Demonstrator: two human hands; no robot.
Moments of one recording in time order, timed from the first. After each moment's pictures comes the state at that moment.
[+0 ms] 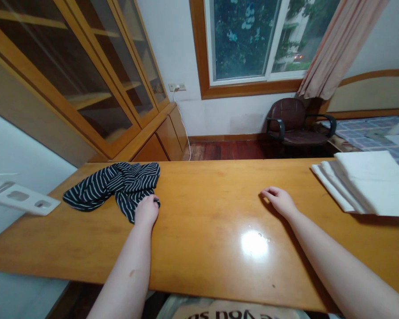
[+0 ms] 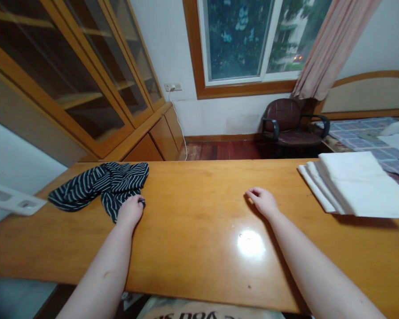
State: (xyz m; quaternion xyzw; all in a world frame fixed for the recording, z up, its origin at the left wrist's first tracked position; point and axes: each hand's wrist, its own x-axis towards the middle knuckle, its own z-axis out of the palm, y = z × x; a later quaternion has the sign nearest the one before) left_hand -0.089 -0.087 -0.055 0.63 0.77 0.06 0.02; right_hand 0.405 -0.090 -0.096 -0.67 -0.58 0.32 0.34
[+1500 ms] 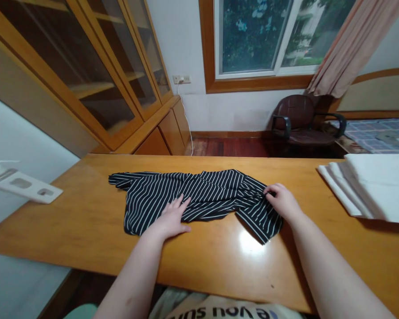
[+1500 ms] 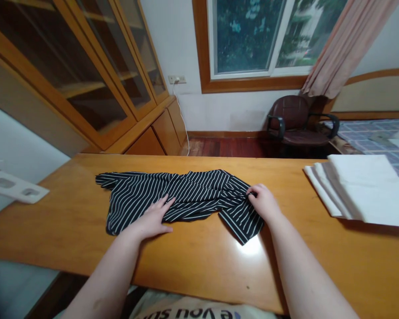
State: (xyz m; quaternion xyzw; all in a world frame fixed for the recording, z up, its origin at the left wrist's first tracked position) left_hand -0.016 -0.128 -0.036 0.76 0.62 -0.02 0.21; right_hand 0.386 -0.099 -0.063 -0.65 -0.69 0.15 0.27
